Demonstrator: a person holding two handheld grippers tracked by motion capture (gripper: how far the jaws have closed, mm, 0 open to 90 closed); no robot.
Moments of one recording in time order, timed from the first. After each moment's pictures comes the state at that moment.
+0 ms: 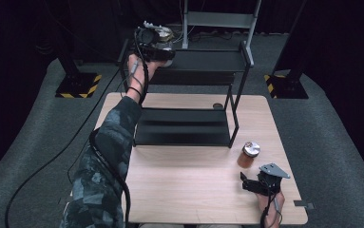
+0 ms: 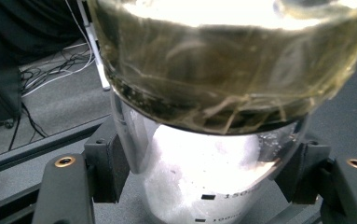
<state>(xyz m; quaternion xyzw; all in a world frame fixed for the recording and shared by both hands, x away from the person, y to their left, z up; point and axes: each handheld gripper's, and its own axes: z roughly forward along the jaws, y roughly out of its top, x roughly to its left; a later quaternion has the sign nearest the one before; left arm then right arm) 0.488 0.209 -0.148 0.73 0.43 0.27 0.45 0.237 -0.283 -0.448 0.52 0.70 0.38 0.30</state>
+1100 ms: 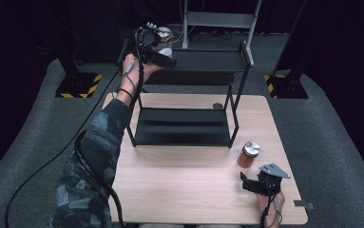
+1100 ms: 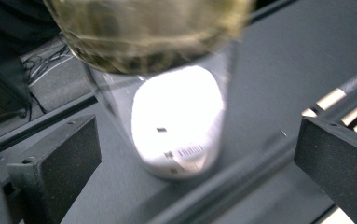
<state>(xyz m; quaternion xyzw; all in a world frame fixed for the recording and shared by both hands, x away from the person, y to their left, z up) 0.466 0.204 -0.118 0.79 0.39 0.27 0.38 0.237 -0.283 -0.448 0.53 0.70 0.38 0.30</state>
